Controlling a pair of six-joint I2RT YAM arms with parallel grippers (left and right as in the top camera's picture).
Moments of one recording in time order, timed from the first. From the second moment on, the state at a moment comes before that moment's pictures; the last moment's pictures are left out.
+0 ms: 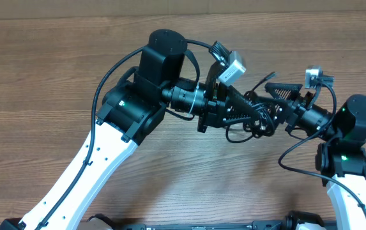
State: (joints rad) left arm -0.61 1.46 1.56 -0.46 1.18 -0.25; right arm -0.16 1.01 0.68 0.15 -1.09 0.49
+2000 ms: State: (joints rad) left arm -0.57 1.46 1.56 -0.33 1.40 -0.16; right arm -0.16 0.96 0.68 0.07 -1.27 0.41
